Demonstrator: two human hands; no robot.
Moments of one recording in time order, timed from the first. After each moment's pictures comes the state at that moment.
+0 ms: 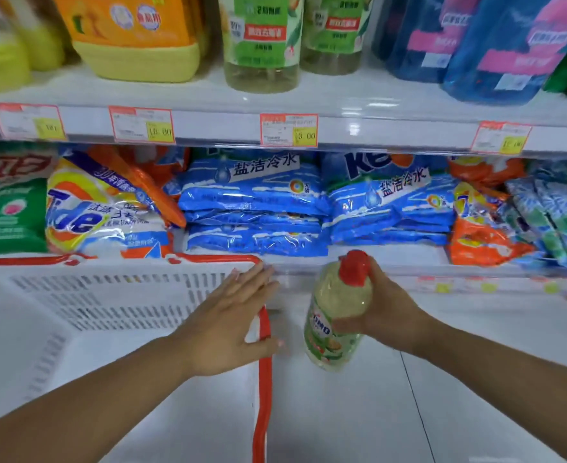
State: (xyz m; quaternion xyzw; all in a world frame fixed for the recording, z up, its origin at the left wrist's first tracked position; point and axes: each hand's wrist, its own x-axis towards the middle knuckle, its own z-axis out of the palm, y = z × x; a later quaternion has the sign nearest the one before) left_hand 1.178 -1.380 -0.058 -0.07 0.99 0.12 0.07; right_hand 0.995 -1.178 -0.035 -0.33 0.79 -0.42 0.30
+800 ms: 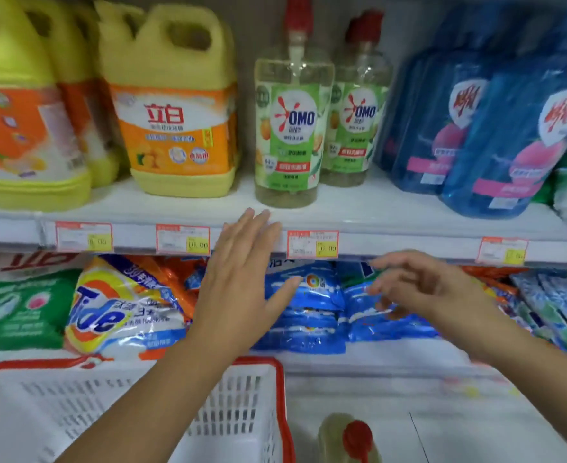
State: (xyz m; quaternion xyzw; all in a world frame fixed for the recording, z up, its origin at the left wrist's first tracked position) left_hand 1.111 -1.439 0.059 -0.14 0.91 0.06 -0.38; right_hand 0.964 -1.219 0.109 -0.38 0.75 -0.50 0.20
